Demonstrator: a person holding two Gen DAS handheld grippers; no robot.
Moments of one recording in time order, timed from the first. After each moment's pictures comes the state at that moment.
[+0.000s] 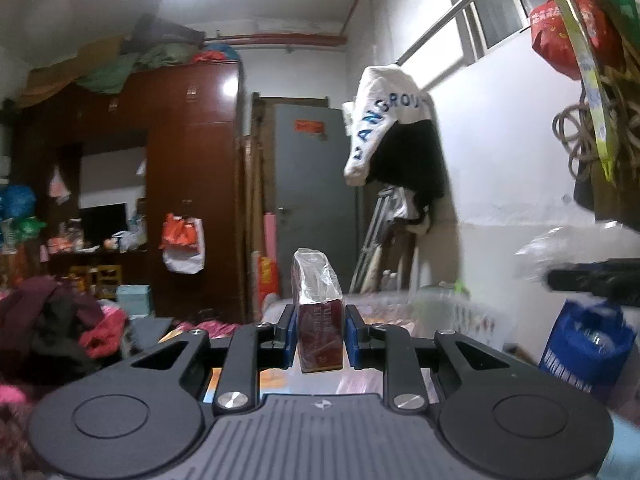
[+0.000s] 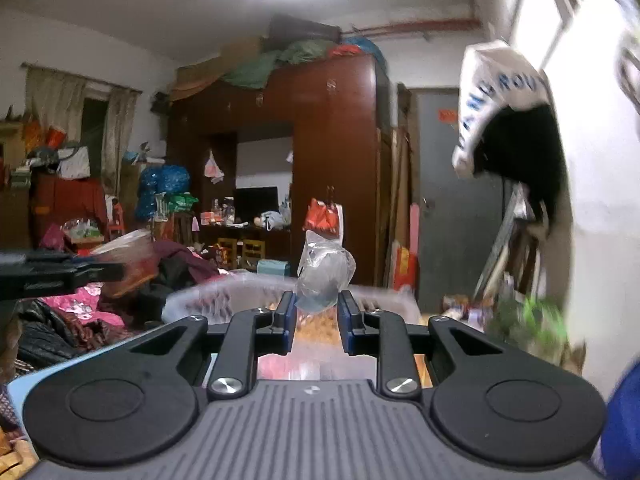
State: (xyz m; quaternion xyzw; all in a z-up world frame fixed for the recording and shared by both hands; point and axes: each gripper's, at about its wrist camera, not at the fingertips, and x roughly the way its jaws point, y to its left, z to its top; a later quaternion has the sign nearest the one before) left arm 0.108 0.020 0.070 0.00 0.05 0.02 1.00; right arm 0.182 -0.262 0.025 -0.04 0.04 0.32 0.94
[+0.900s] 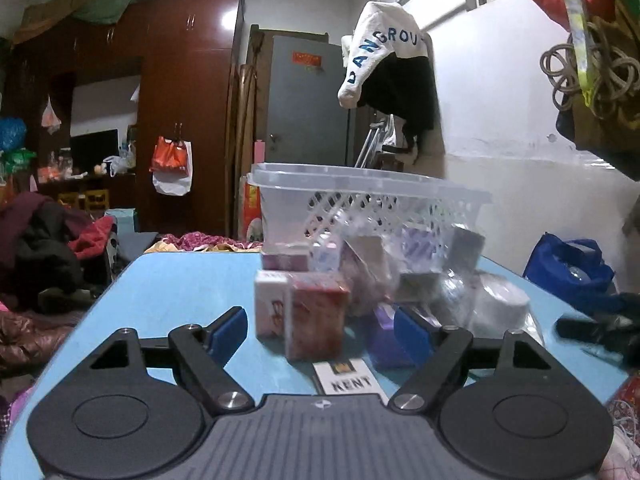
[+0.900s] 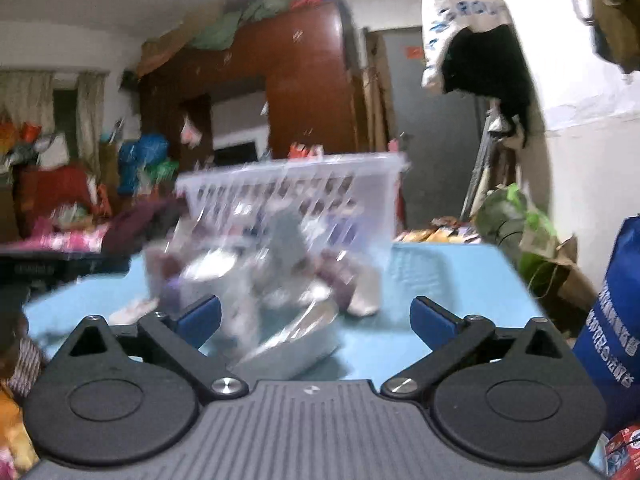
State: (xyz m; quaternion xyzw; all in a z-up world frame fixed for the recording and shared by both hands) left arm 0.050 0.012 -0.046 -0.03 0.15 0.00 0.99; right arm 0.129 -0.279 -0.093 -0.01 0.14 0.30 0.94
